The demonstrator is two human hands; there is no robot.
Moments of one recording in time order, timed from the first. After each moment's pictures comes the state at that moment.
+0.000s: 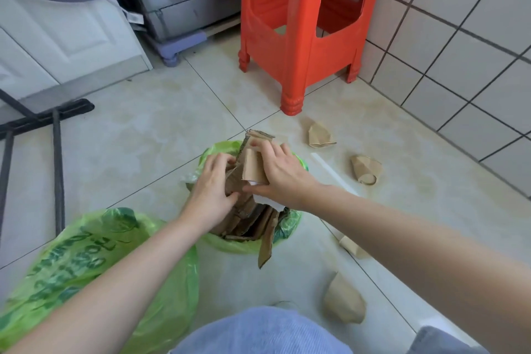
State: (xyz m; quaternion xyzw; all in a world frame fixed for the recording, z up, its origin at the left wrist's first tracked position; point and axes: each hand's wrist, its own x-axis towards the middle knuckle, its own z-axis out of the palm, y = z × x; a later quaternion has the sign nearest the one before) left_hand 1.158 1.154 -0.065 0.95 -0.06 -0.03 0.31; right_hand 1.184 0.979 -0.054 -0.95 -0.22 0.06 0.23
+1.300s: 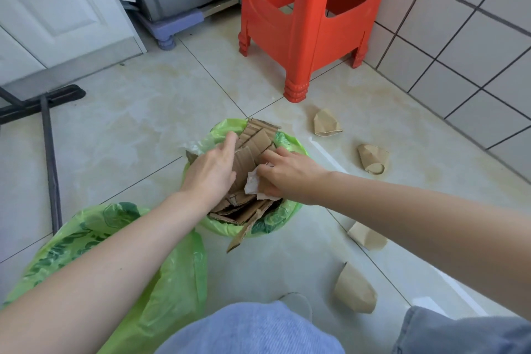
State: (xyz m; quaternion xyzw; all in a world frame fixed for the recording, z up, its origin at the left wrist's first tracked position) left_hand 1.191 1.171 -0.067 0.99 -0.11 -0.04 0.12; right_hand 1.198 0.983 -0.078 -0.92 -0.37 0.10 -0.02
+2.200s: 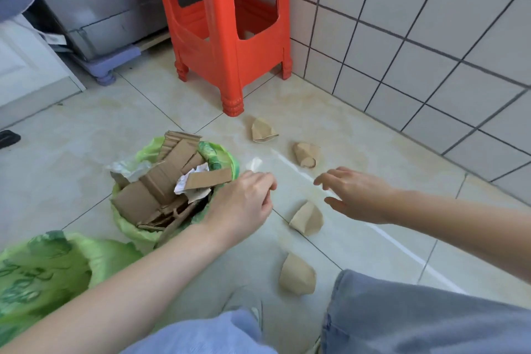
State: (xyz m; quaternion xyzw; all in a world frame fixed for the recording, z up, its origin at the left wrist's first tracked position) left_hand 1.104 1.011 -0.037 0.91 -0.34 0.02 0.22; right_hand 1.074 0.764 -0.032 -0.97 -0.16 0.15 0.04
